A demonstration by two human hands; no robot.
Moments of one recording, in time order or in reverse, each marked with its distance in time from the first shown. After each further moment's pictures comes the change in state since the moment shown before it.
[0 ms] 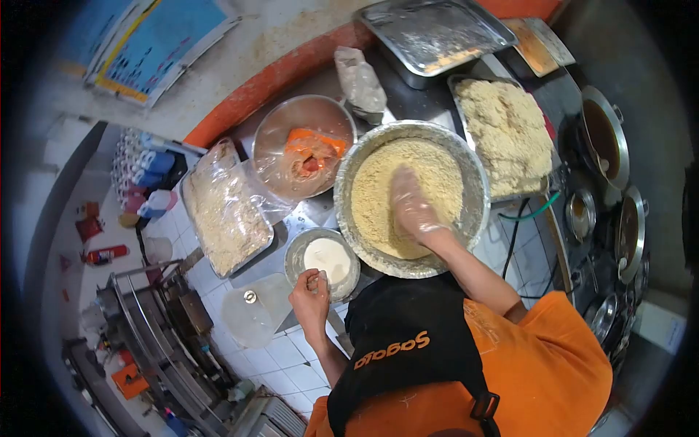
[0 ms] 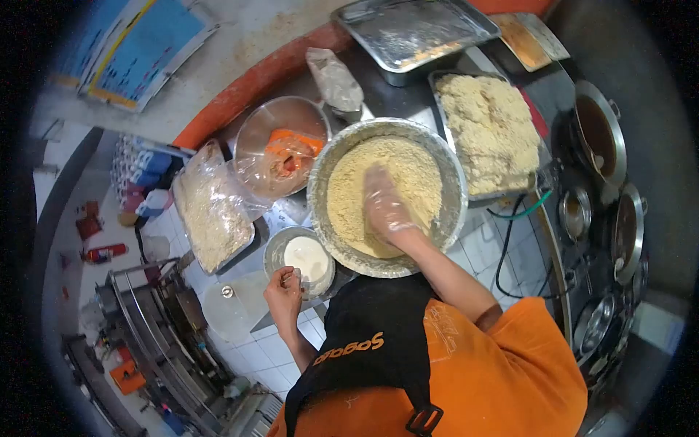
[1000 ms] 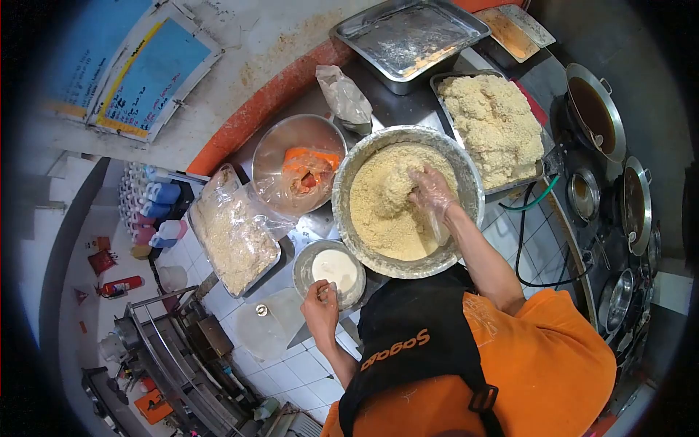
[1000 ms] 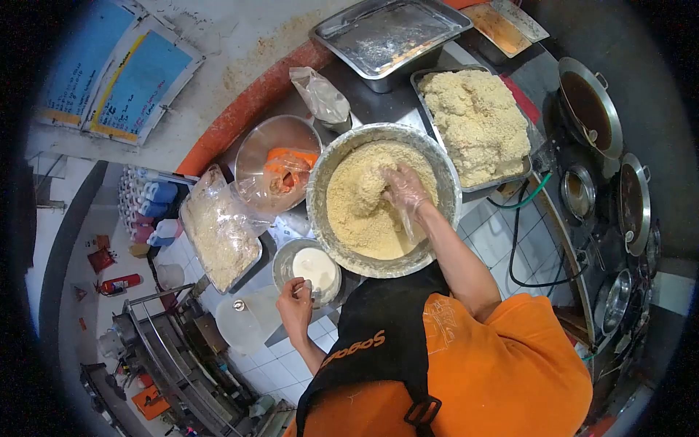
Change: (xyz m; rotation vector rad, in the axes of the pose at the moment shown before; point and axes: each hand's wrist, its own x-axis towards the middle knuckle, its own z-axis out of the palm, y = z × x) left_hand 0.000 -0.015 -0.001 0.028 -0.055 0.127; right_hand -0.001 0.036 0.043 2.326 -0.008 1.130
